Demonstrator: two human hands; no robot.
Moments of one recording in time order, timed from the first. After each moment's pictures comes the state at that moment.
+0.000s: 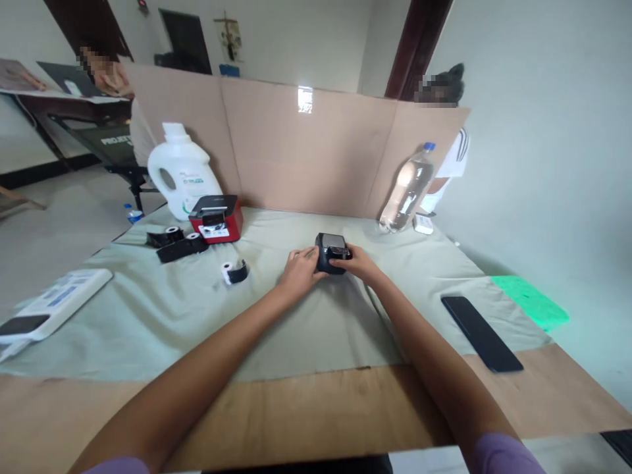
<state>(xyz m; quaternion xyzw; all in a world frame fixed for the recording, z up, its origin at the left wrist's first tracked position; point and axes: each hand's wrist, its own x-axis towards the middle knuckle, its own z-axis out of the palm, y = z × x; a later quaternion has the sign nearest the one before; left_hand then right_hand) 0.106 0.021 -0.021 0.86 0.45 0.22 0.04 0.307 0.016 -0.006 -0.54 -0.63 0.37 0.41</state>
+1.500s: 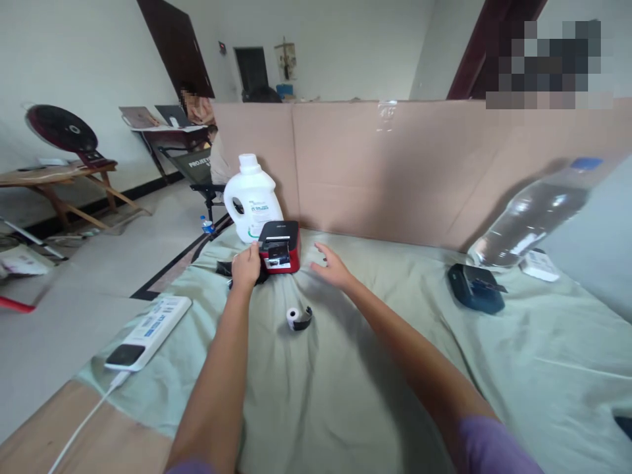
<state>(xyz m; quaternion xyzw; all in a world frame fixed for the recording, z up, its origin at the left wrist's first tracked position) -0.156 0.165 0.002 0.54 0.76 0.36 0.09 0.094 0.191 -0.033 -0.42 -0.72 0.35 0.42</state>
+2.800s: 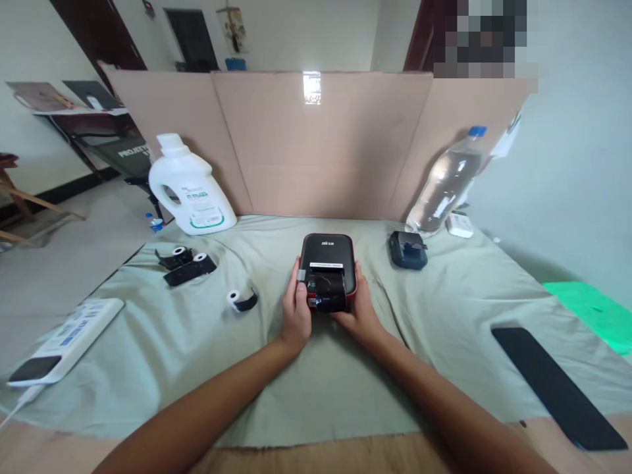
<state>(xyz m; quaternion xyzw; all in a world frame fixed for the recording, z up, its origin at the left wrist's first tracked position) 0.089 0.000 -0.033 0.61 0.50 0.55 0.29 0.254 -0.016 -0.056 -0.50 -0.69 0.19 0.48</state>
